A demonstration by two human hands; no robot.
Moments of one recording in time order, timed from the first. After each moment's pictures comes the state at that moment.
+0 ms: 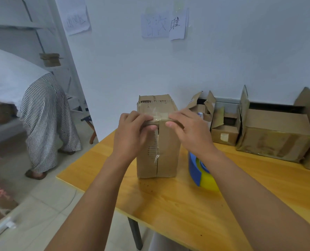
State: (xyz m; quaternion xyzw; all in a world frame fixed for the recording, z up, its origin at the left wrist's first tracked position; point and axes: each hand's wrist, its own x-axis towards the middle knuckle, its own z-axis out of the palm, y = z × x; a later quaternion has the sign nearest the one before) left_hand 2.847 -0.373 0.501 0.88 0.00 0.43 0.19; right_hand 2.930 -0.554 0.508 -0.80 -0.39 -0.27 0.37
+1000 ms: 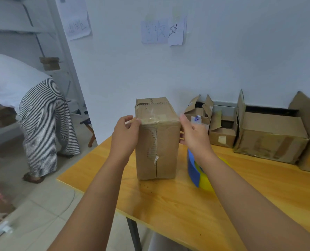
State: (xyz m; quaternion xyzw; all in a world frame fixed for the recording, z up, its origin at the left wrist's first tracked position) left_hand 2.844 -0.372 0.508 0.72 0.15 0.34 0.58; right_hand 2.924 -0.551 0.499 -0.73 -0.18 0.00 0.66
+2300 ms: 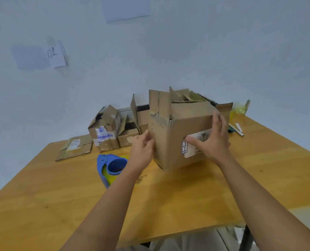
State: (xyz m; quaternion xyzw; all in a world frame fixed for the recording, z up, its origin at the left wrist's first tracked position) left_hand 2.913 -0.662 0.463 0.83 -0.11 0.11 0.54; right_hand 2.881 -0.902 0.454 -0.87 0.07 -0.25 0.43
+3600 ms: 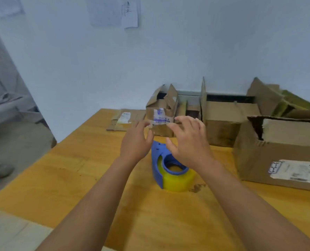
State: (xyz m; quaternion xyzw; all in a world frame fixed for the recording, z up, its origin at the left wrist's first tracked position) left_hand 2.968 -0.466 0.444 0.92 0.01 0.28 0.27; right_hand 2.961 -0.655 0.469 -0.91 -0.27 -0.30 0.14
